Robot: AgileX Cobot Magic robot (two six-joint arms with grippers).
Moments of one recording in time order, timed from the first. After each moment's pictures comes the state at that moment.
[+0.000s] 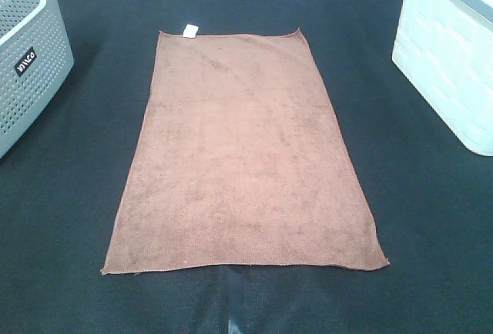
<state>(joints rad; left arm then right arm) 0.00 -0.01 -0.50 -0.12 1.06 0.12 0.05 -0.01 -0.50 0.10 1.07 -0.08</state>
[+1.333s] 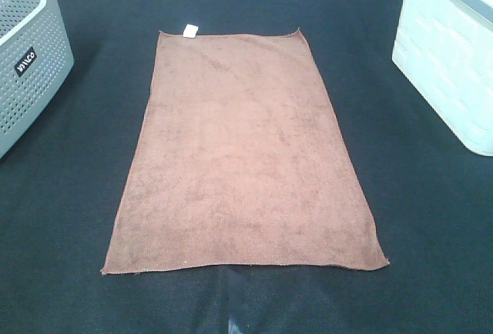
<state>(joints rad) 0.00 -0.01 -0.50 -0.12 1.06 0.12 0.05 -0.01 -0.50 0.10 1.07 -0.08</state>
